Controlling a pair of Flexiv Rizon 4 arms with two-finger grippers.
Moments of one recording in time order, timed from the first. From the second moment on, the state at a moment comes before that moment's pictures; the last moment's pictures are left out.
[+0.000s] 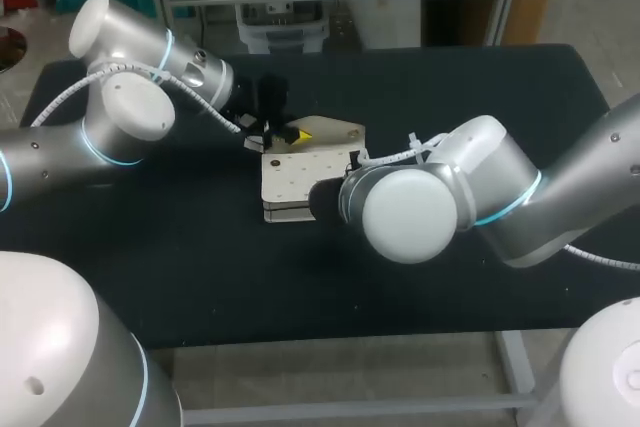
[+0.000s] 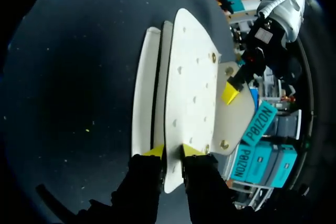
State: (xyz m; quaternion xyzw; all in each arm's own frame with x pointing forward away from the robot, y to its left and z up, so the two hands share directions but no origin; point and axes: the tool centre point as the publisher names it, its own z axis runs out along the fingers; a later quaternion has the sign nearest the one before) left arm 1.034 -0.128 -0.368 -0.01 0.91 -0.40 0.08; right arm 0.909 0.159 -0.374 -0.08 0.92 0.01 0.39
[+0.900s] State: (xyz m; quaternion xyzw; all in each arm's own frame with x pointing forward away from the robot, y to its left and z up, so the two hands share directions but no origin) left arm 0.988 -0.124 -0.367 0.10 0.88 -0.43 0.20; right arm 0.910 0.157 -0.374 -0.06 0.92 0.02 0.39
